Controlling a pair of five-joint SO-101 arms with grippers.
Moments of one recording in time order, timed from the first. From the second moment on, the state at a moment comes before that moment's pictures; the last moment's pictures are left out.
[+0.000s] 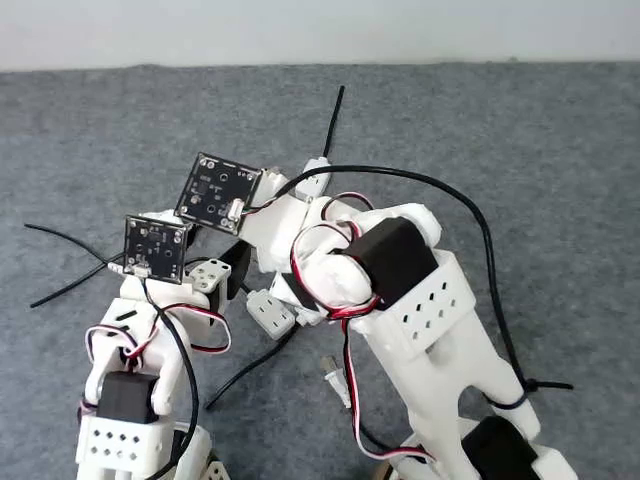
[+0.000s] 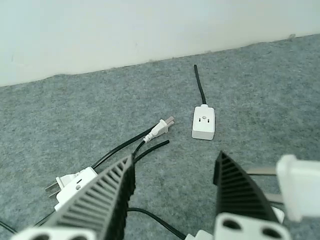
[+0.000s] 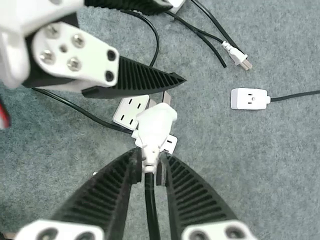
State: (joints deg) left arm 3.5 -74.8 68.4 45.8 1.6; right arm -43.7 -16.1 -16.8 100.7 31.5
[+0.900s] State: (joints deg) left arm -3.7 -74.7 69.7 43.0 1.6; right arm -45.3 -16.2 -13.3 100.7 32.8
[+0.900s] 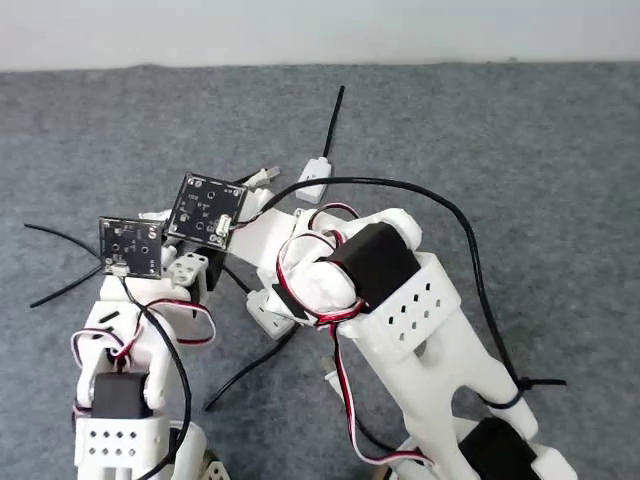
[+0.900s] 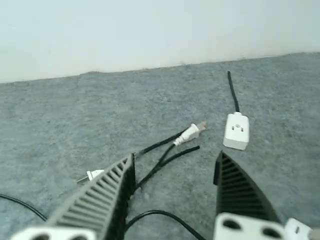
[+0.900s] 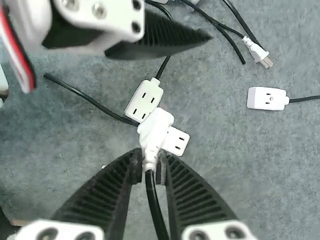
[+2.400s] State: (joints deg) left arm -19.0 -74.7 69.7 36.7 -4.7; right arm -42.8 14.2 -19.0 100.7 101.3
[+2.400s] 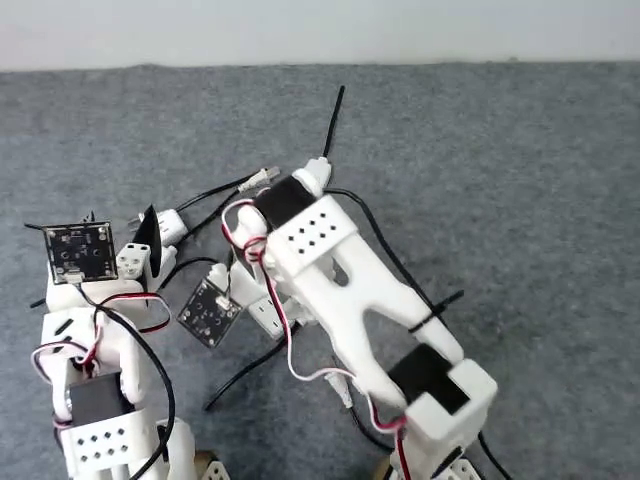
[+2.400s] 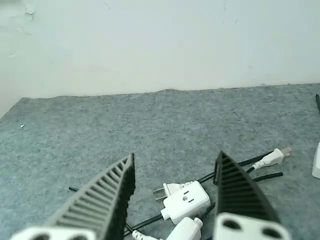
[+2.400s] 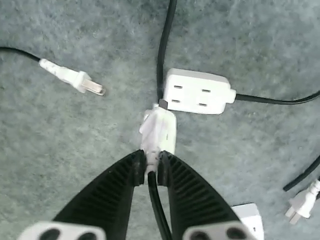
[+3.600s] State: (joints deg) left arm -23.2 -74.7 69.7 34.4 -7.8; right arm -47.8 28.0 -28.4 100.7 102.7
